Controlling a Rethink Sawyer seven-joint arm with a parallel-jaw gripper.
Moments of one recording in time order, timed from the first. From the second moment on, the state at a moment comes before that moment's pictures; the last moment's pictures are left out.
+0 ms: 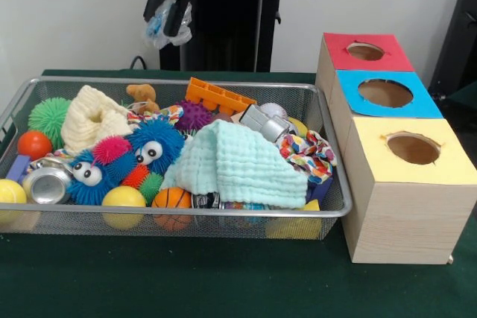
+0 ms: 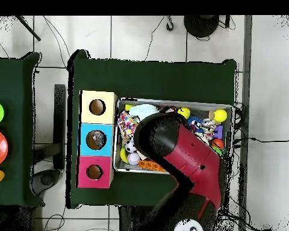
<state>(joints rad) 0.11 -0.59 -0.66 1.59 0.53 0.49 1.83</state>
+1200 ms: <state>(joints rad) 0.03 -0.70 -0.34 1.93 0.41 0.13 1.83</state>
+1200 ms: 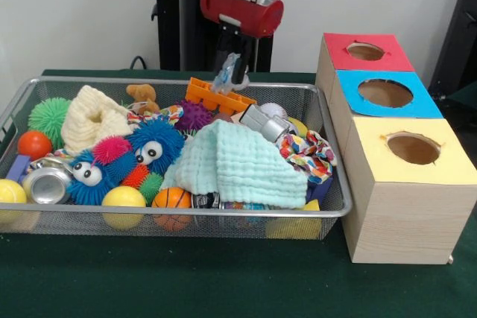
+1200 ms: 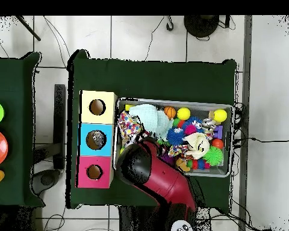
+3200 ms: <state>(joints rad) 0.24 -0.74 -0.27 2.07 0.54 0.12 1.89</state>
